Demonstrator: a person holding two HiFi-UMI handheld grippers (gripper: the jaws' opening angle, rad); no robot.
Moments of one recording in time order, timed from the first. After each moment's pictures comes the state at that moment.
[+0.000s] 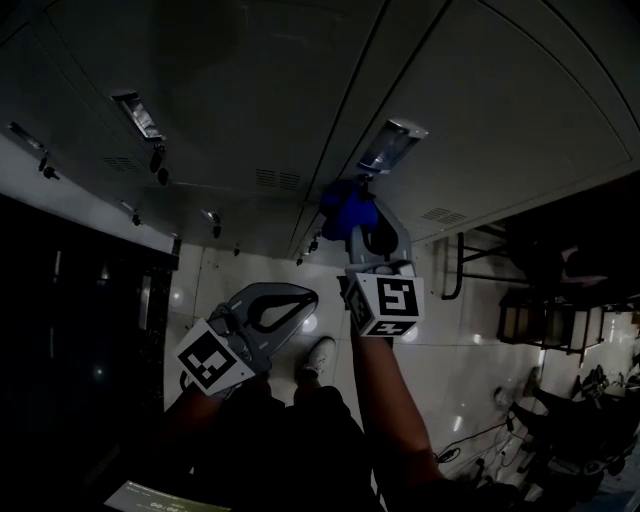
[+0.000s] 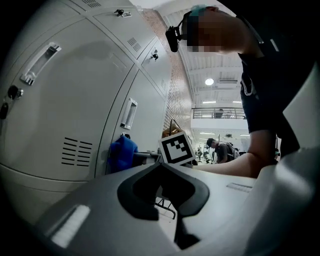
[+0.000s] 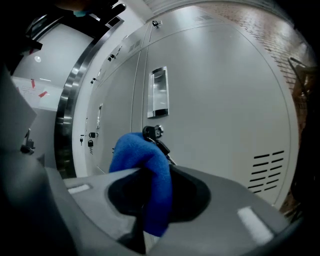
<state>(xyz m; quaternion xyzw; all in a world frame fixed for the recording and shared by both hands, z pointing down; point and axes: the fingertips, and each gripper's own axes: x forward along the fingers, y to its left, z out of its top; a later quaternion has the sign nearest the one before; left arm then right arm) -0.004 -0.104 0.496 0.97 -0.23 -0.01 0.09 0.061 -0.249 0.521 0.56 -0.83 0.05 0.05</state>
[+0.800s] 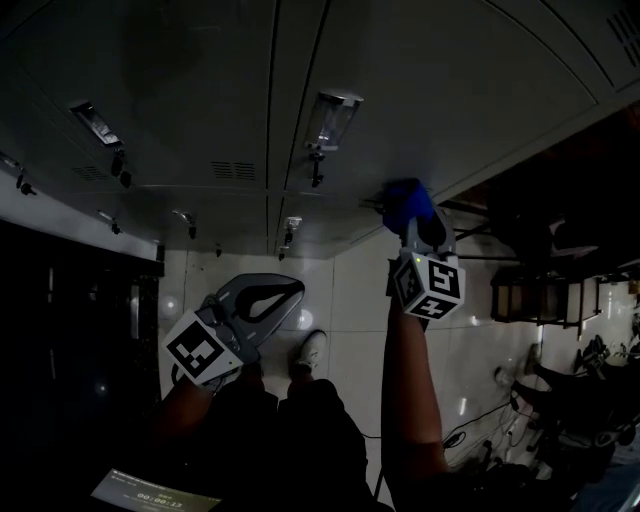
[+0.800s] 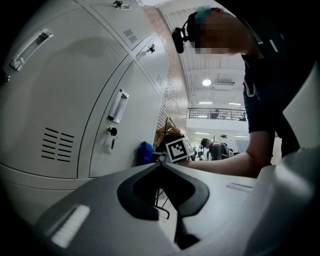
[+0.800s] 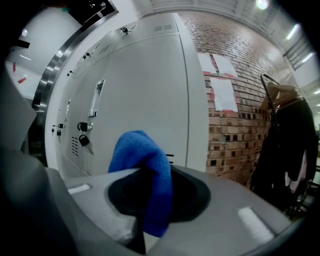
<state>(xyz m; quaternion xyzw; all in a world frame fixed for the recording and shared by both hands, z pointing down) 0.031 -0.097 0.504 0.98 -0.20 0.00 0.10 0.238 -0.238 0.530 0.67 -0.73 0.05 0.08</state>
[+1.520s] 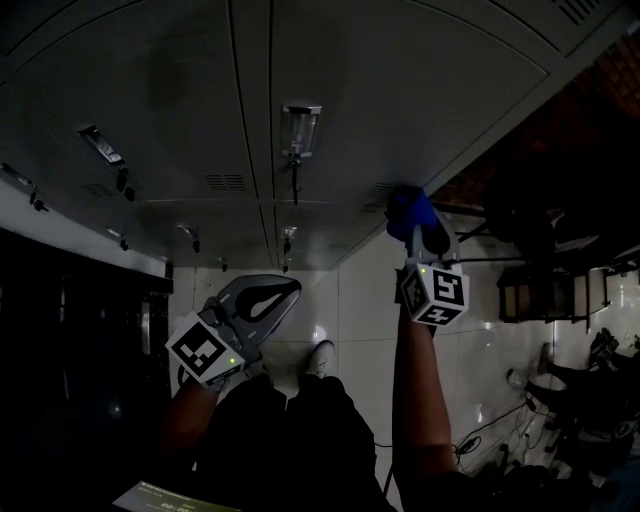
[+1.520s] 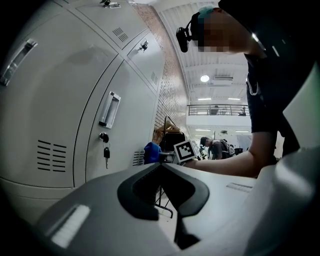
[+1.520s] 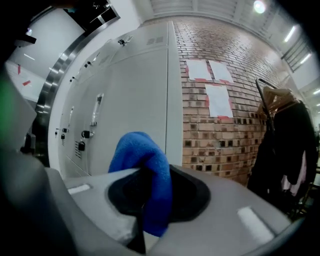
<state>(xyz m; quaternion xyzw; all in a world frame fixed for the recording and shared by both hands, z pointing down) 0.046 -0.096 0.485 0.98 -0.21 0.00 0.06 0.271 -0.214 0.509 0.67 -0.74 0.03 0.05</state>
